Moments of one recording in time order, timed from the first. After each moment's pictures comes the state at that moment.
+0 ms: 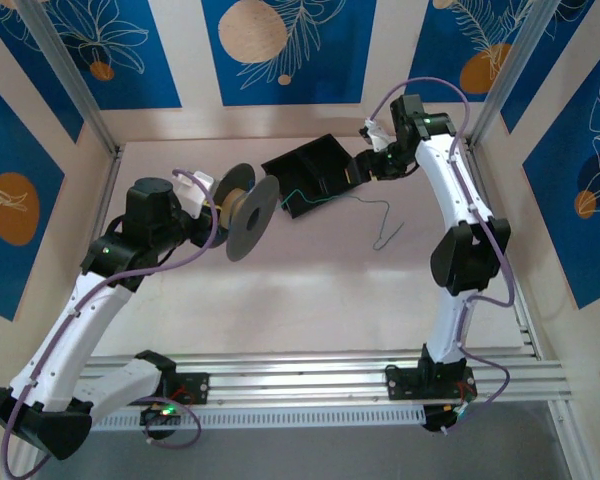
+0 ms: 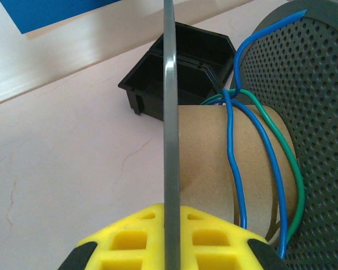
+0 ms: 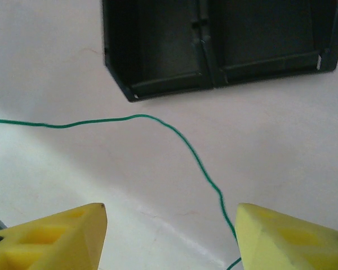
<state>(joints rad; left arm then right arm) -0.42 1.00 1.18 -0.70 0.10 0.09 0.15 1.99 2.06 -1.27 -0.46 -0.12</state>
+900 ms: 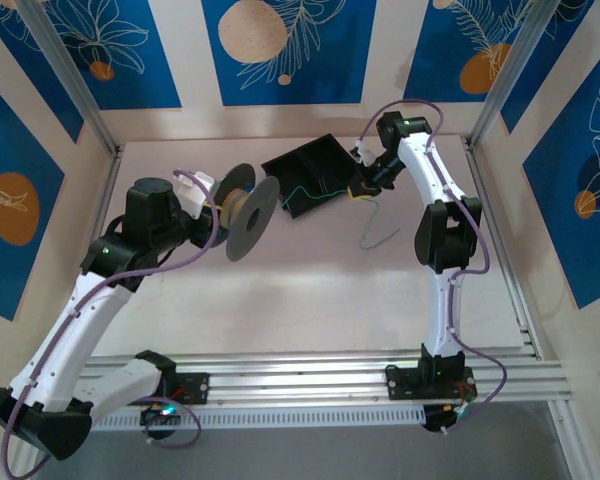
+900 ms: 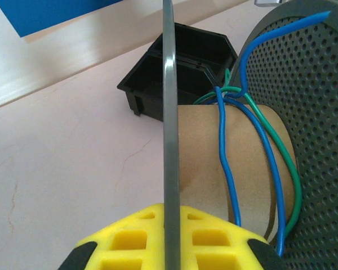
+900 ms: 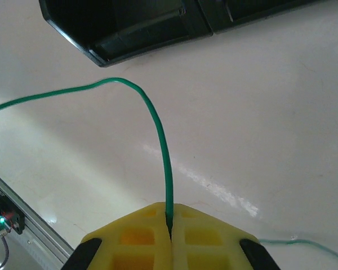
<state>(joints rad) -0.42 1.00 1.18 -0.70 0.11 0.11 0.15 2.24 2.21 -1.43 -0.52 -0.11</state>
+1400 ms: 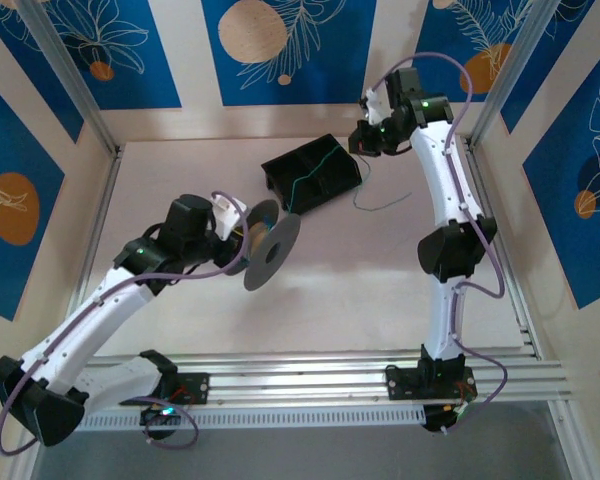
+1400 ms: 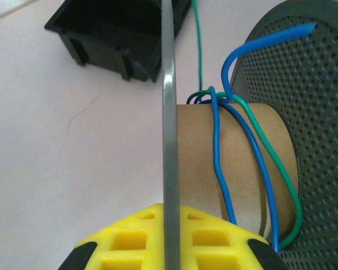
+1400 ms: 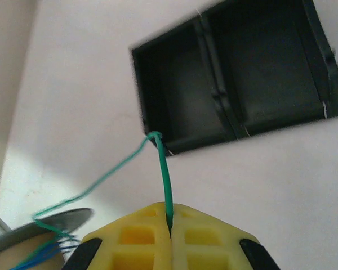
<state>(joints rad) -0.59 1.07 1.06 -0.71 0.04 0.05 0.22 2.10 2.47 -1.34 -0.46 0.17</state>
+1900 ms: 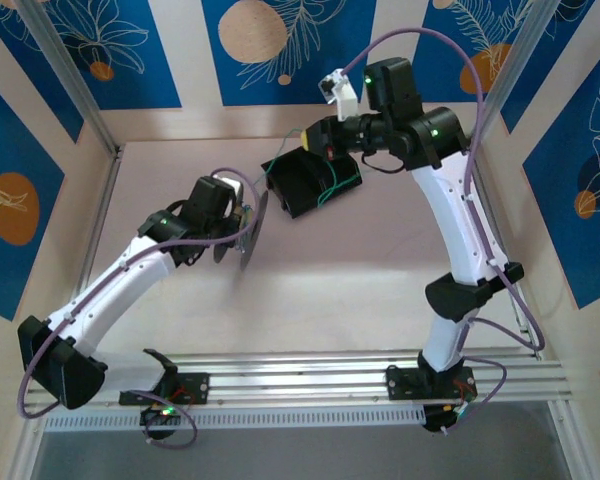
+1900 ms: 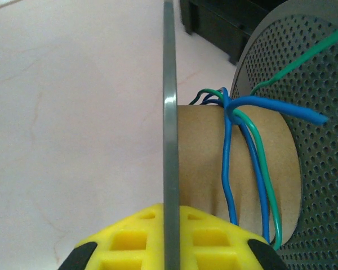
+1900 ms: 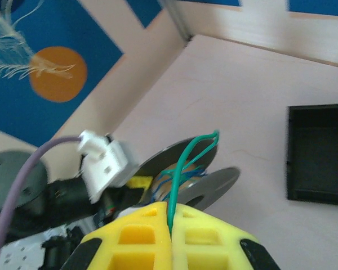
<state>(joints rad) -0.57 1.29 1.26 -0.84 -0.31 -0.18 0.54 1.79 2.43 -1.21 -0.47 0.23</state>
